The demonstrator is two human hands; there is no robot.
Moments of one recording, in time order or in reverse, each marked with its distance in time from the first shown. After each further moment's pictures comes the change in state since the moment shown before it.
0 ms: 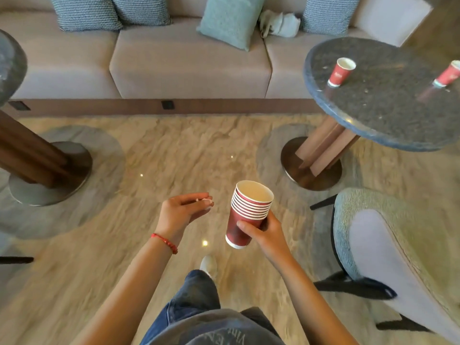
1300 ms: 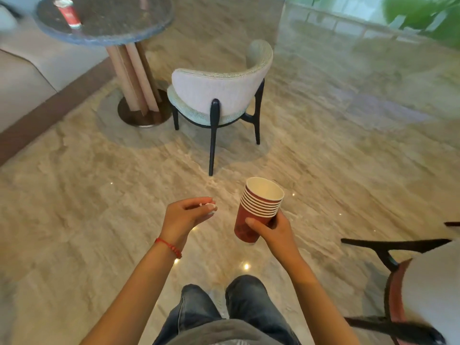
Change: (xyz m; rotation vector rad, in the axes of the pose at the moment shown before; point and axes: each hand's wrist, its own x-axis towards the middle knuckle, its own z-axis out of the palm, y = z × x) left_hand -0.360 -0.153 -0.120 0.532 -0.925 -0.181; right_hand -0.539 0.128 0.185 0.315 1.091 0.026
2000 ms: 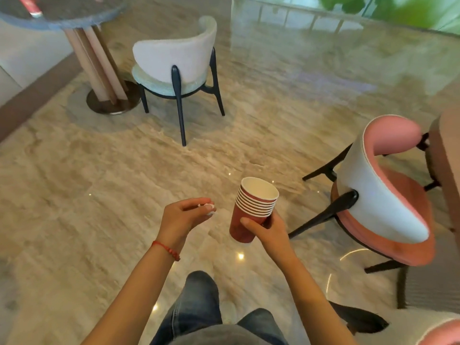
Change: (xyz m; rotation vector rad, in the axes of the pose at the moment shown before) left_hand -0.299 -0.151 -0.021 0.045 -0.178 -0.001; right_hand -0.349 0.097 -0.044 0.057 0.152 -0.028
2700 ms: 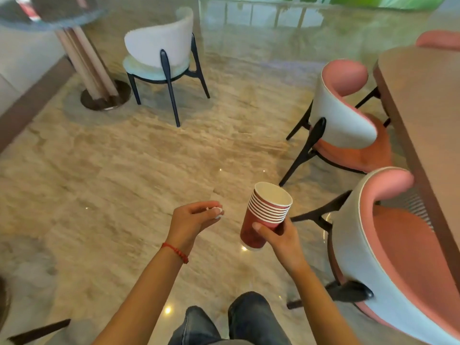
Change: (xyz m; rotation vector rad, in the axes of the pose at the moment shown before) left_hand -0.300 -0.104 -0.121 0.099 -0.144 -0.025; right_hand -0.369 0.073 0.064 0.088 0.191 -0.005
